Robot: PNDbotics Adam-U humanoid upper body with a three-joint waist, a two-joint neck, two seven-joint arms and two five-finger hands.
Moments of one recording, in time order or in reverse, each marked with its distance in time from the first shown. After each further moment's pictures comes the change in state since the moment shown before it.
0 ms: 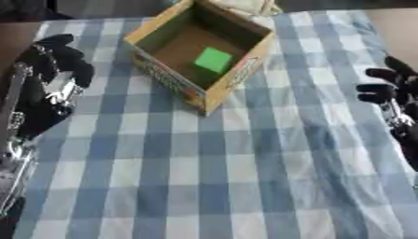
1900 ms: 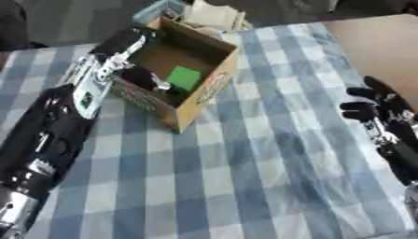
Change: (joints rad) left arm -0.806 -0.035 -0.135 0.893 -0.781 -0.074 -0.271; right arm 0.017 -0.010 0.028 0.000 -0.001 -0.001 0.026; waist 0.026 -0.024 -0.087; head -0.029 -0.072
